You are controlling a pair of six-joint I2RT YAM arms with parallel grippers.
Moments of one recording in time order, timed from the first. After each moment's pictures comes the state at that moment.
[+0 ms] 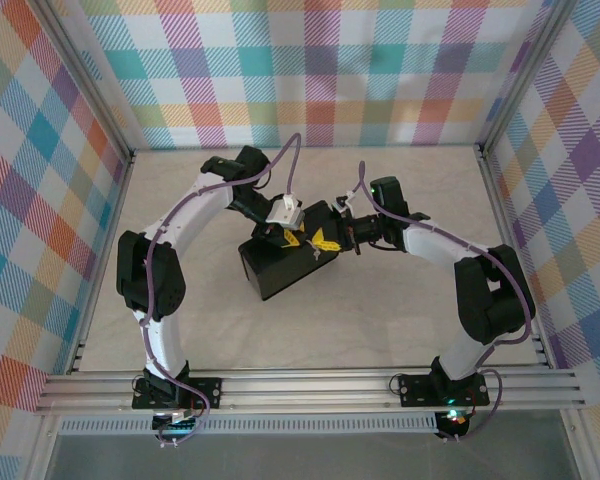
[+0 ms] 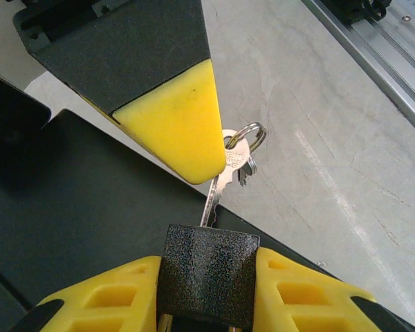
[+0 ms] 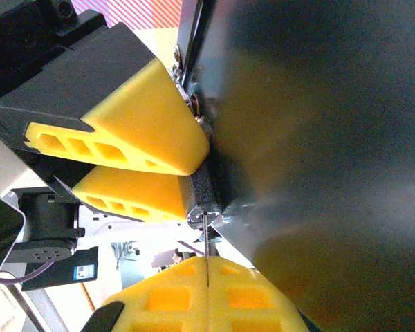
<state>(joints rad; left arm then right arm) -0.42 1.91 1.75 -1.20 0.85 1.51 0.39 1.67 1.05 -0.10 -1.24 0.88</state>
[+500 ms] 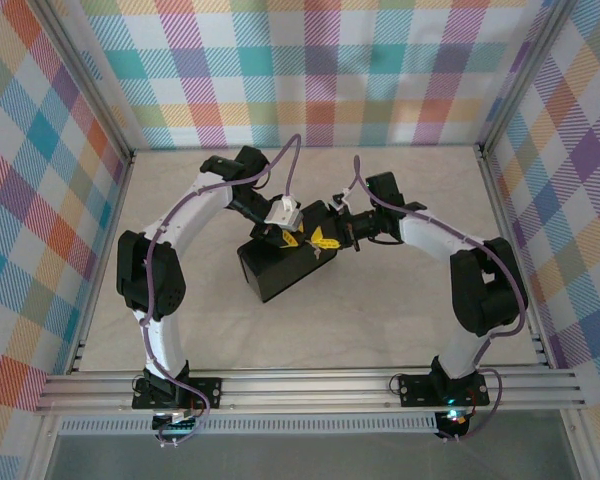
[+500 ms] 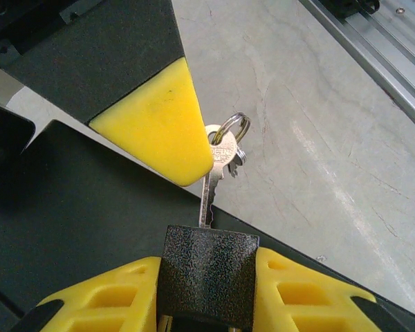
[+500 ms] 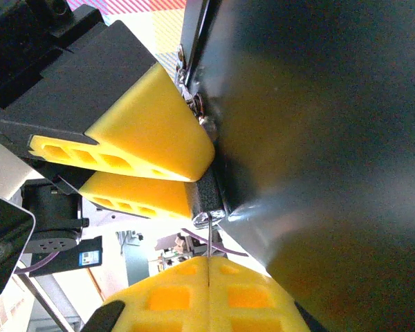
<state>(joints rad) -0.42 1.91 1.75 -1.22 0.84 1.55 0.40 1.73 1.16 -0.30 -1.28 0.77</state>
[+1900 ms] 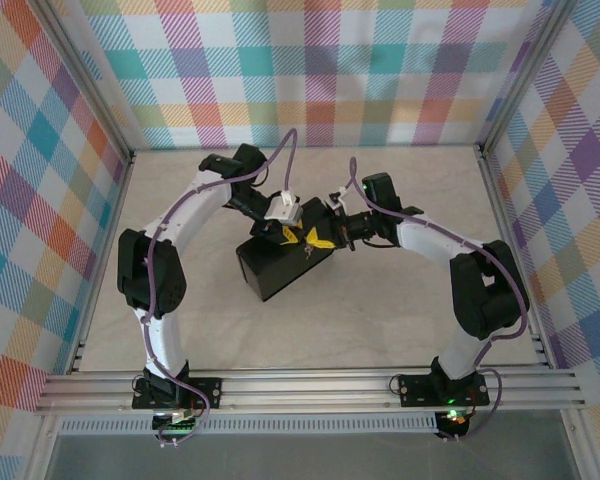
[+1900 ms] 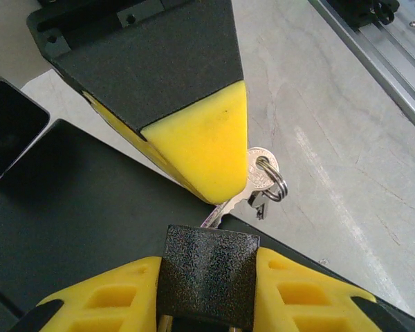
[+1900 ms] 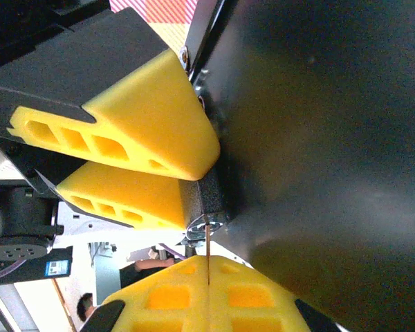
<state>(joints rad) -0.41 1.93 1.77 -1.21 0.85 1.48 0.42 1.71 1.13 -0.19 -1.20 0.75</state>
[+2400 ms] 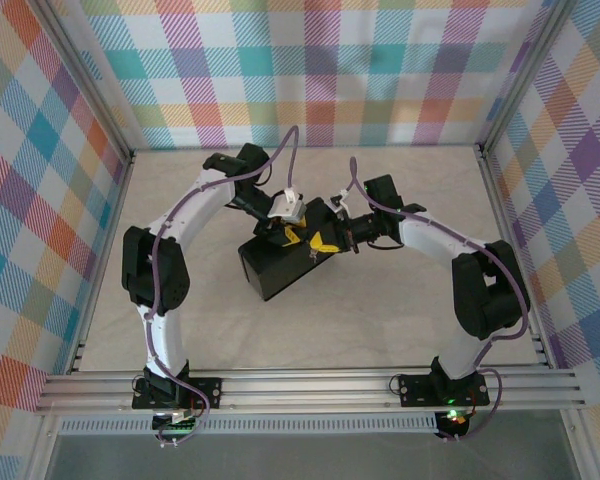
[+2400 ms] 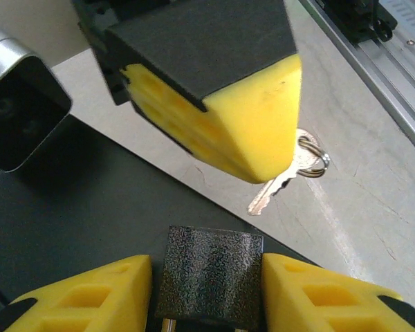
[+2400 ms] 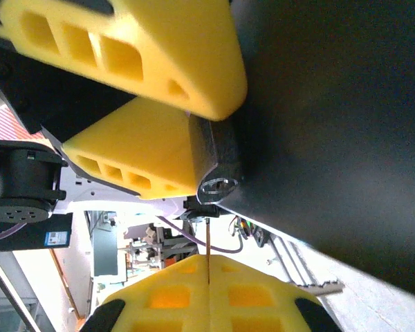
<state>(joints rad) -0.41 1.96 1.80 -1.21 0.87 1.43 0.41 1.70 1.14 -0.35 -1.26 0.59</state>
